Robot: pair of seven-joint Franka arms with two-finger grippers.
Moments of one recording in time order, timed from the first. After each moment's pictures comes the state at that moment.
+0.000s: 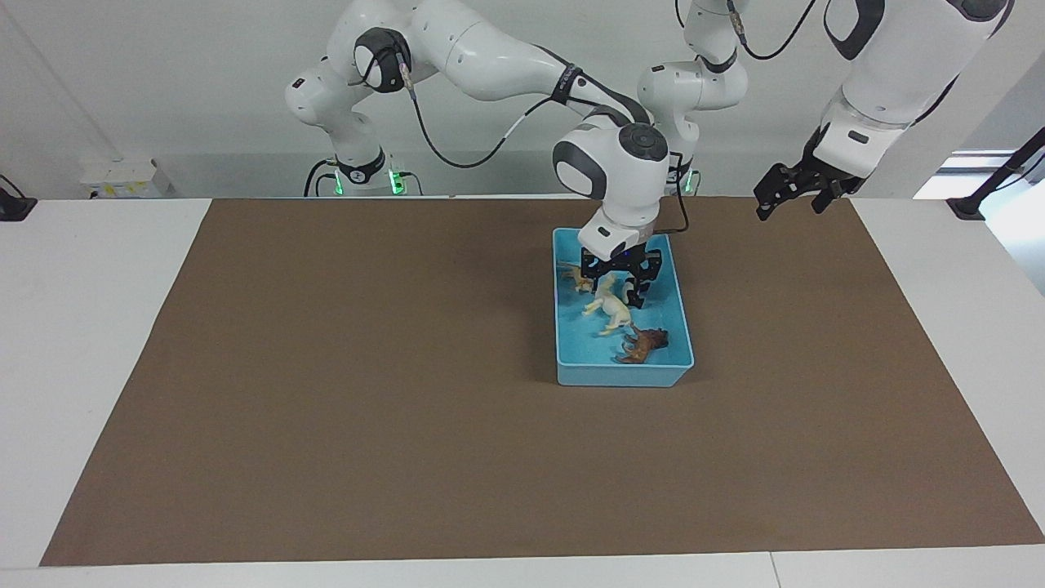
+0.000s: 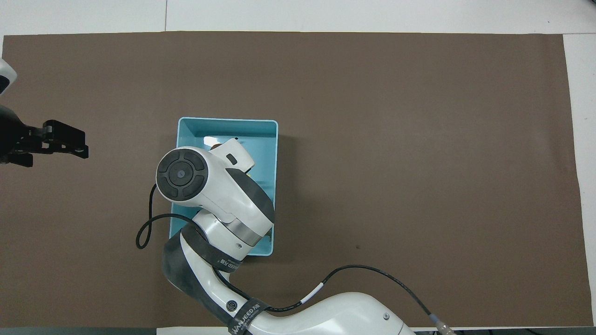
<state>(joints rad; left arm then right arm) -0.01 0.01 -0.10 -1.53 -0.01 1.44 -0.17 0.91 0.72 -0.12 -1.12 0.10 1.86 0.94</state>
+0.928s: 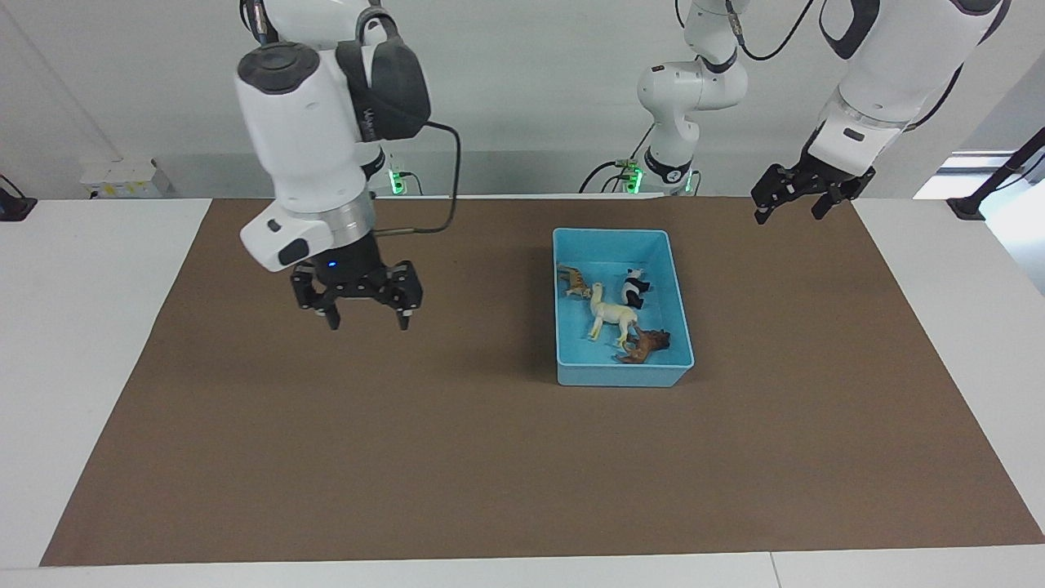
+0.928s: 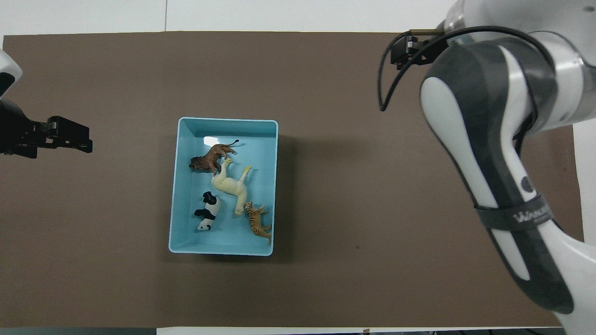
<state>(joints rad) -0.01 0.01 -0.11 -1.53 -0.01 1.49 -0.11 0.36 0.43 -0.25 -1.14 0.10 1.71 0.15</state>
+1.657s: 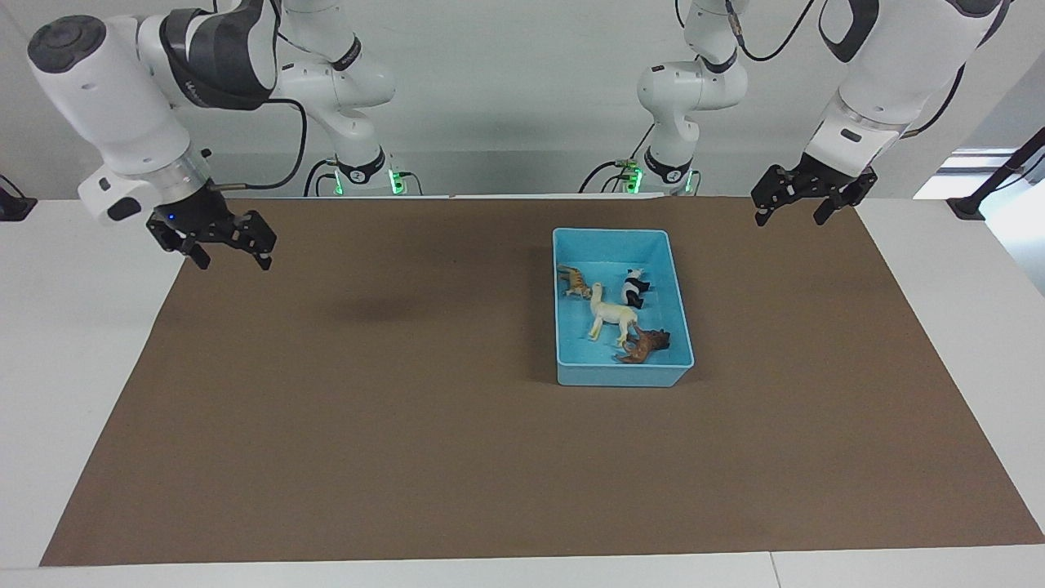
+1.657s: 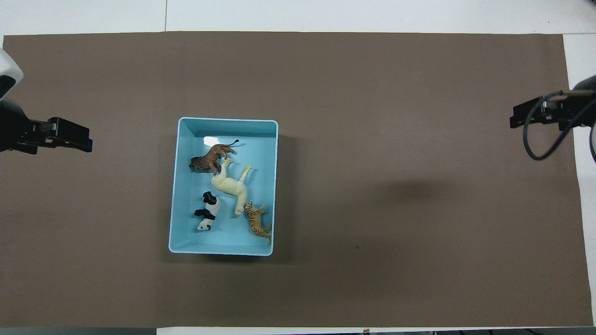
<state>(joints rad) -0.01 0.01 -0.10 -1.55 -0.01 1.53 -0.06 0.09 -0.03 -0.15 -1.72 0.02 1.68 -0.02</state>
